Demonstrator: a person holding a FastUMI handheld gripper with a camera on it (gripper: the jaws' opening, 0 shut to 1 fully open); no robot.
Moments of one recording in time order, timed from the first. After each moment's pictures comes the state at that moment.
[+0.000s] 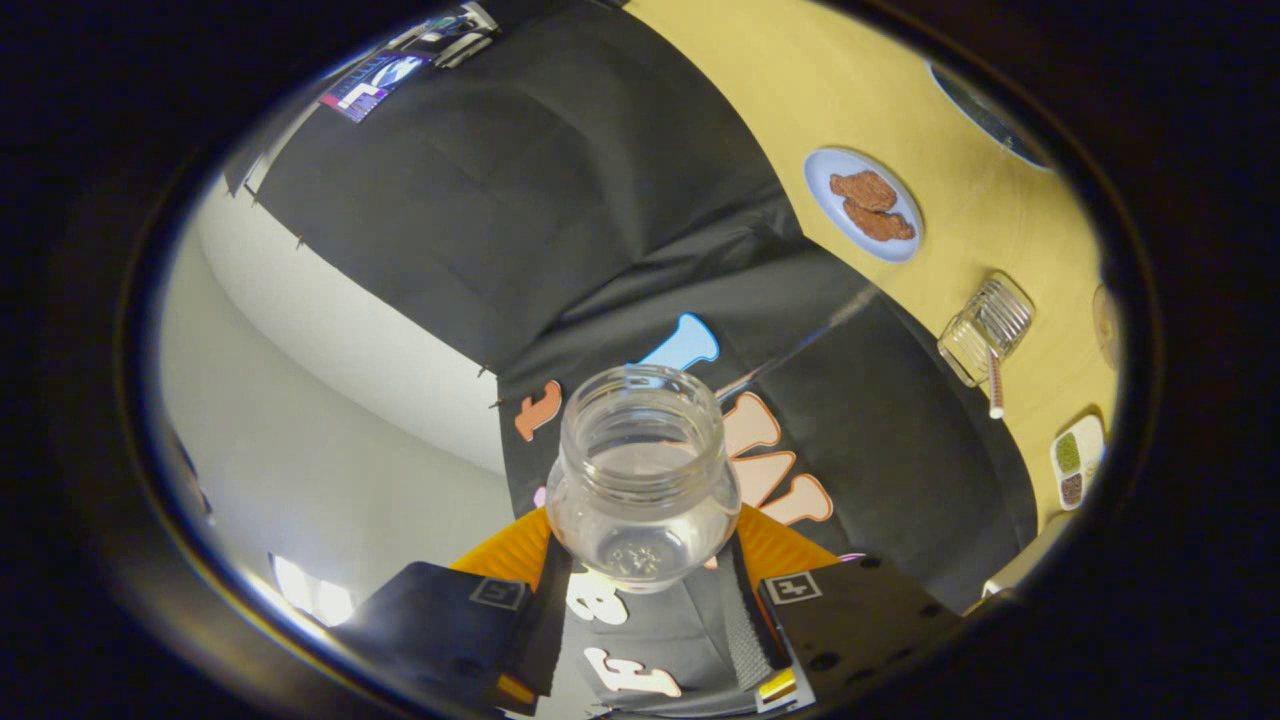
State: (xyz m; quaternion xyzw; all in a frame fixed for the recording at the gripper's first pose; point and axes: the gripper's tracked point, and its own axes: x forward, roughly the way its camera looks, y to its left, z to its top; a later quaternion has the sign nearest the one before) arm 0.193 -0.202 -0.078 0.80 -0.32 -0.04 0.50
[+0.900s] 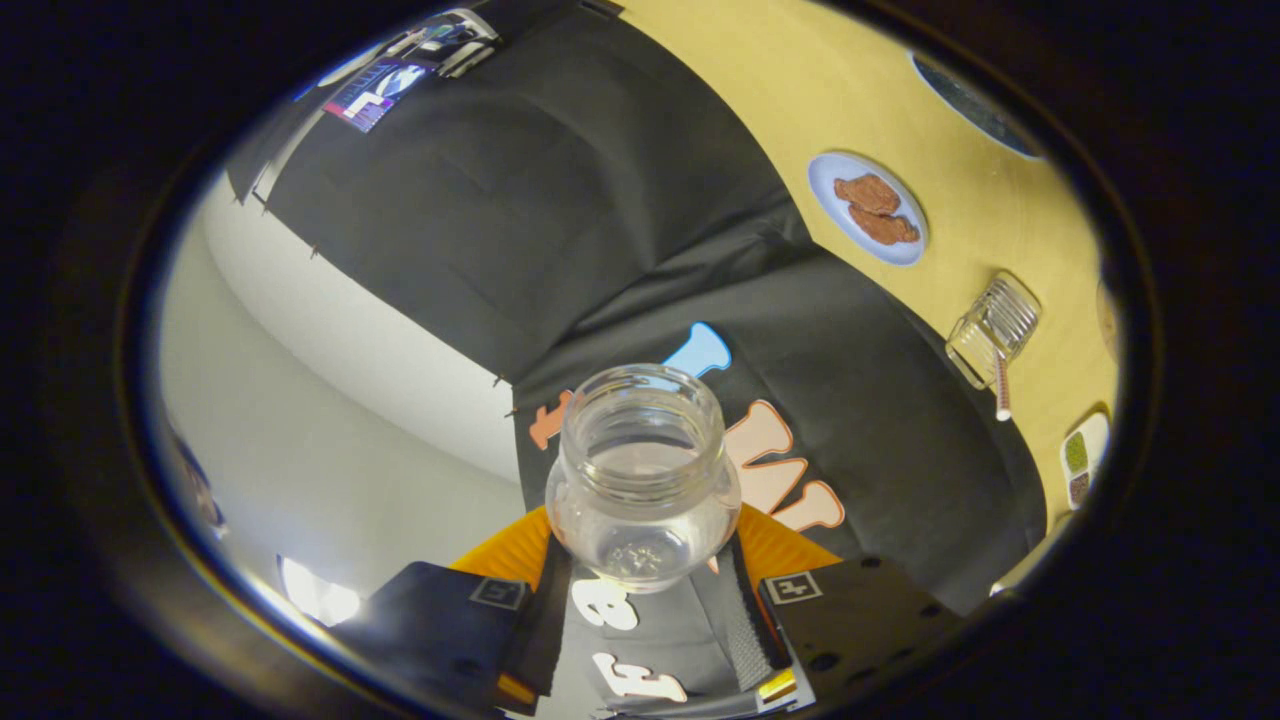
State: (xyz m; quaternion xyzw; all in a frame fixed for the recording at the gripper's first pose) arm 0.190 -0.201 -0.084 0.80 -0.34 -0.04 0.50
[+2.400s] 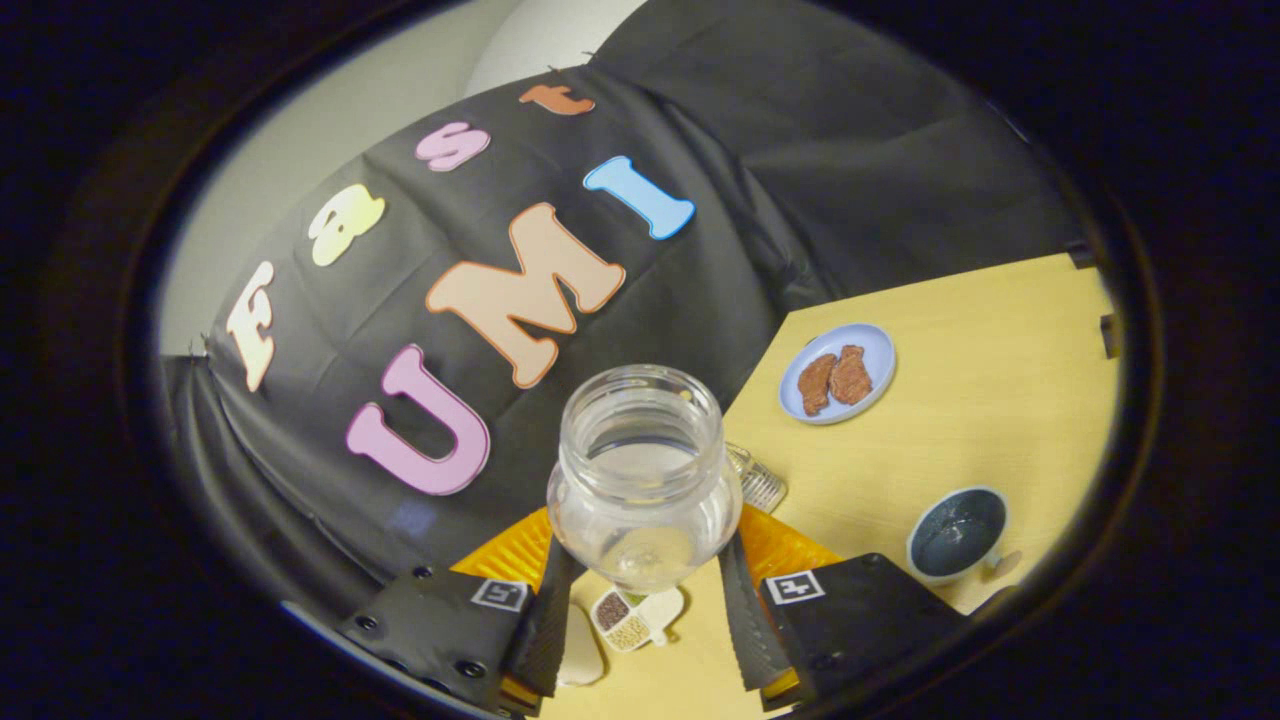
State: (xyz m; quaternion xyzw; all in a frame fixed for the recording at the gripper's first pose) arm 0.188 -0.147 -0.219 0.32 0.10 -0.20 0.92
